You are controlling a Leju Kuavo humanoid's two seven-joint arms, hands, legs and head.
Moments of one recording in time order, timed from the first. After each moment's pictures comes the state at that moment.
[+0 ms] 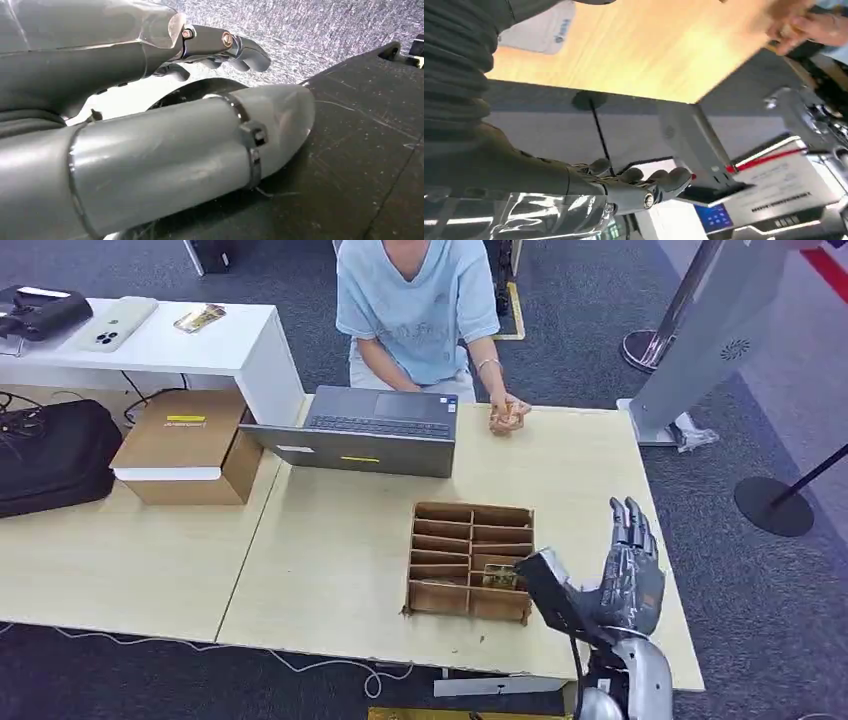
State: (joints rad) left arm -0.08 -0.21 0.16 -0.21 -1.37 0.02 0.11; right arm 0.14 0.13 0.07 -1.77 1.32 -0.16 0.19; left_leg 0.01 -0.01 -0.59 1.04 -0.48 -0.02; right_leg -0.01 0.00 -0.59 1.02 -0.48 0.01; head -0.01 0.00
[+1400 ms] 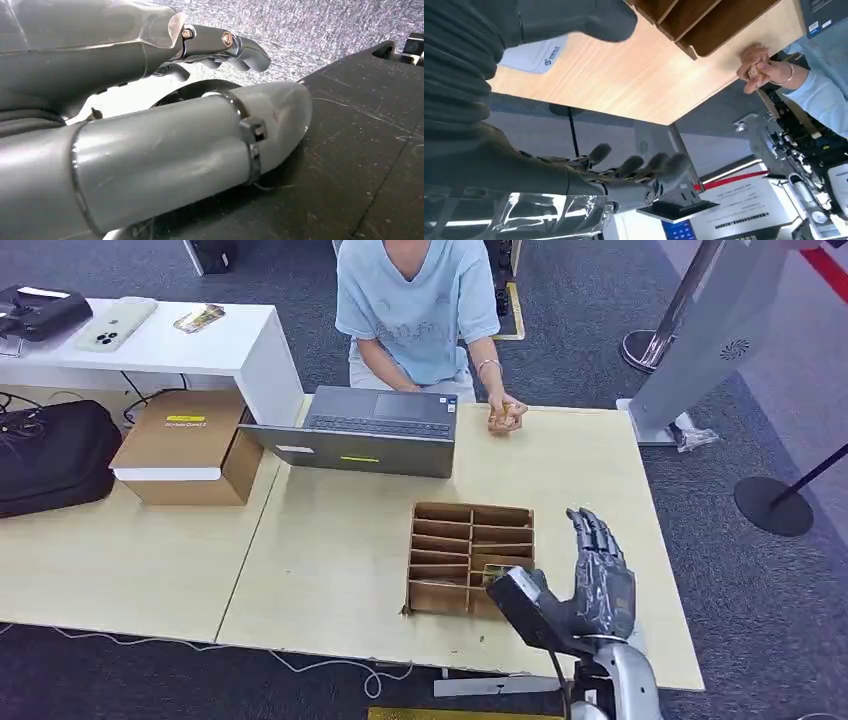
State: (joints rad) left arm -0.08 -0.21 0.16 -0.21 -1.40 0.00 0.11; right arm 0.15 0.07 0.17 -1.78 1.28 -0.13 0.17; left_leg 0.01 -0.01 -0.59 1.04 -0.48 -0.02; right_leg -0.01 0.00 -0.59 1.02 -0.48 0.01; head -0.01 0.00
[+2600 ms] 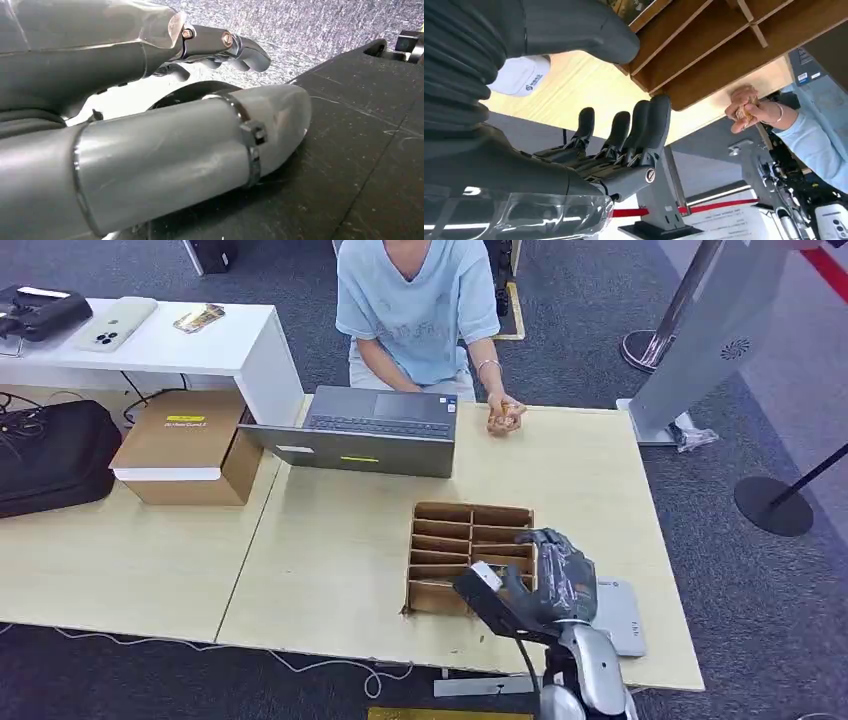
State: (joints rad) left arm -0.09 -0.21 0.15 -0.21 -1.41 -0.01 0.10; right arm 0.05 0.07 0.25 -1.64 1.31 -0.07 0.21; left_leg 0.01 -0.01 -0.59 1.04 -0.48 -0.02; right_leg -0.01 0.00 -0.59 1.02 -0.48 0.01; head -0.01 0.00
